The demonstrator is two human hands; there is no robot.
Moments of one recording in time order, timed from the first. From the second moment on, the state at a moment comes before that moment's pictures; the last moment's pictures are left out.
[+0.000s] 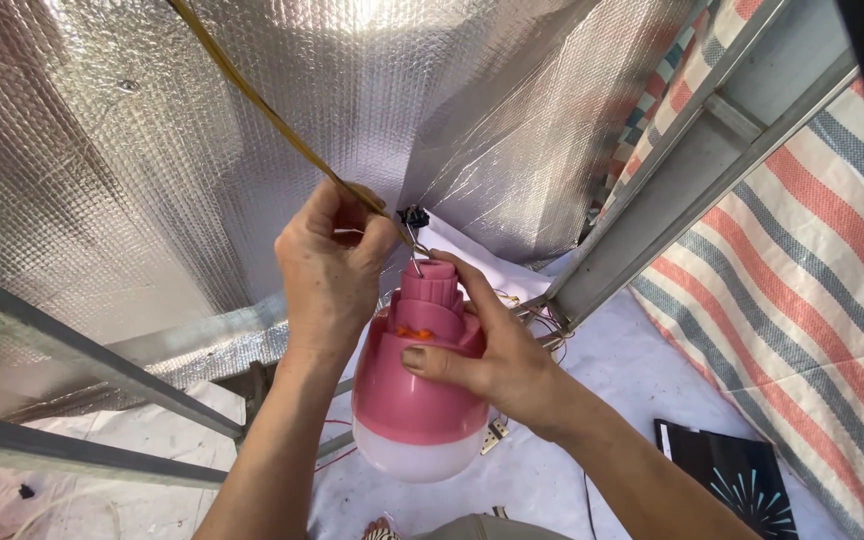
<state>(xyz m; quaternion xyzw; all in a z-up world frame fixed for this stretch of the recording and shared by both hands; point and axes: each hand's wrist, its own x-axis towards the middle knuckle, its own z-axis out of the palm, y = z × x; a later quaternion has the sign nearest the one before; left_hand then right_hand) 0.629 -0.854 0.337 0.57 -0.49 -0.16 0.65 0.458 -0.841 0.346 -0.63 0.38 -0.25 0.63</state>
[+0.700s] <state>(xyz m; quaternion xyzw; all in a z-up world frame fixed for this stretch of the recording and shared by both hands) 0.653 -0.887 0.328 0.53 -0.53 -0.29 0.60 0.470 -0.827 0.336 -0.57 0.44 -0.27 0.64</state>
